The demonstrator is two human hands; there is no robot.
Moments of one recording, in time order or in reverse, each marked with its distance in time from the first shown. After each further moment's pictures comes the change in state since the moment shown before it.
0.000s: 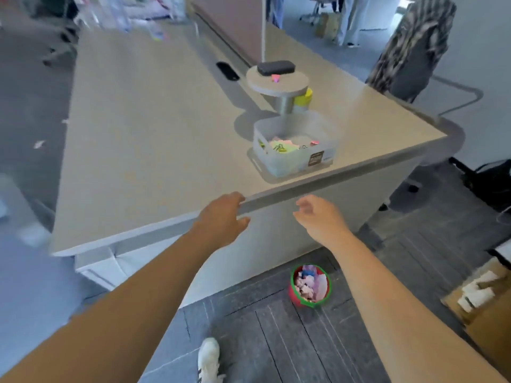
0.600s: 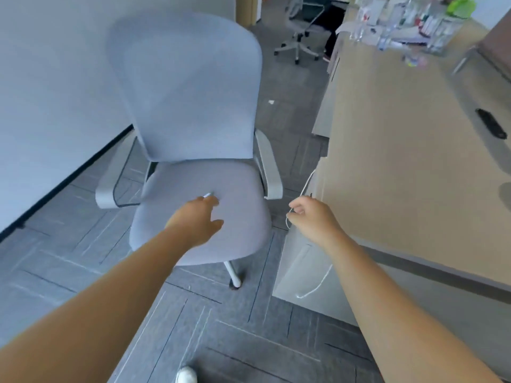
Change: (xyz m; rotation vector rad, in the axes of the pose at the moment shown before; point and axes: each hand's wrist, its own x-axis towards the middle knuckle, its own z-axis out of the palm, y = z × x) left_hand -0.279 -0.369 -0.138 -0.076 0.309 -0.772; right_hand -0.102 -0.320 0.314 -0.171 -0.447 -0.546
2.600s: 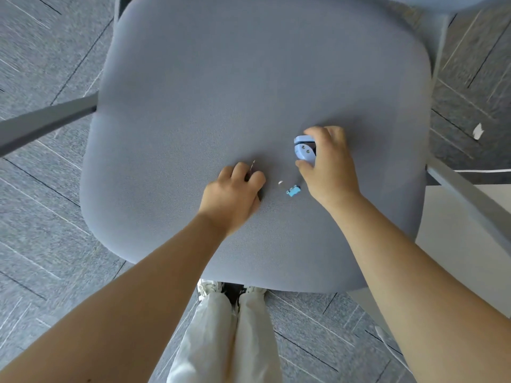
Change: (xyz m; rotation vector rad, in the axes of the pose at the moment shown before) left_hand 0.352 -0.250 0.268 0.120 0.117 0.184; right_hand 0.396 0.037 0.360 -0.271 -0.224 -0.120
